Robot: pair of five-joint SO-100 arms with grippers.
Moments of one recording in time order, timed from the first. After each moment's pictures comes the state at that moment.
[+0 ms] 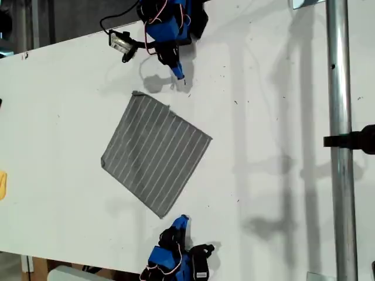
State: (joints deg) arm 0 -4.3 198.9 171.9 79.1 -102.0; arm 1 2.4 186.8 163.6 77.5 78.1
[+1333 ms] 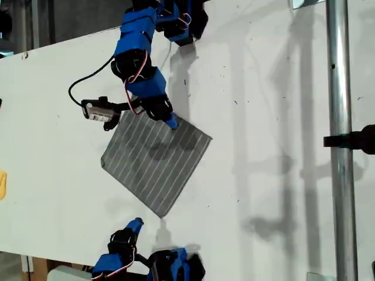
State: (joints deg) arm 0 -25.8 127.9 91.0 96.4 -64.7; arm 1 -4.7 91.8 63.4 85.2 64.5
